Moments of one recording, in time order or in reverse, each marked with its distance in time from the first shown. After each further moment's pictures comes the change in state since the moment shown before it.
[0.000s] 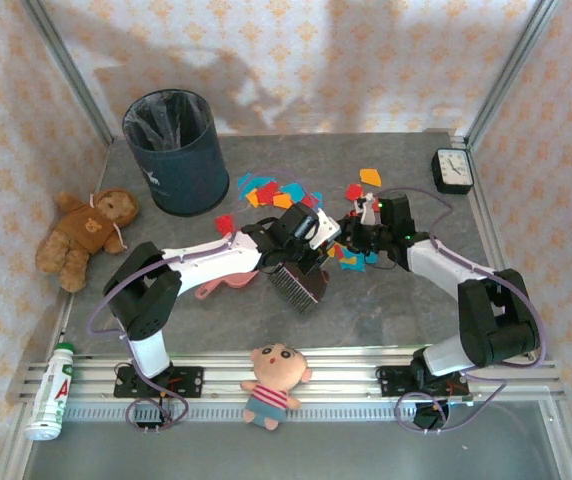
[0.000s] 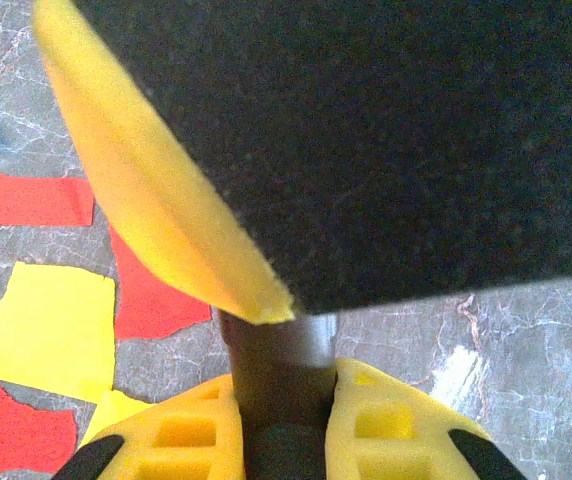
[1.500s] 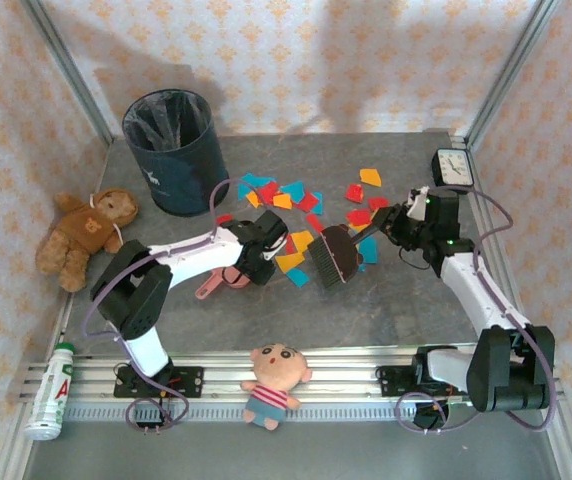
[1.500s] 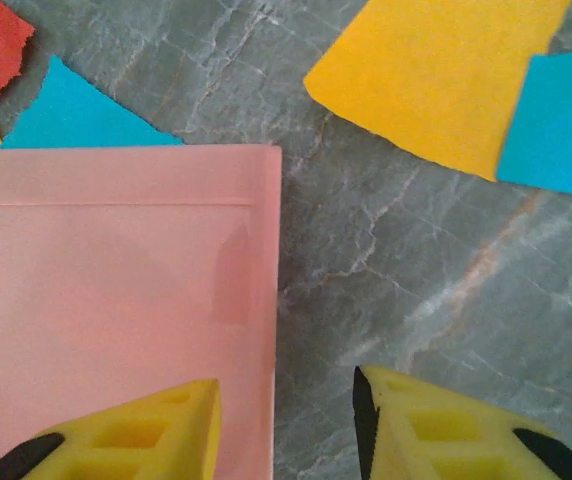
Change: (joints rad) left arm 0.144 -0.032 -0.100 -0.452 -0.237 -0.089; right arm -0.253 -0.265 -0.002 -0.215 0.151 -0.008
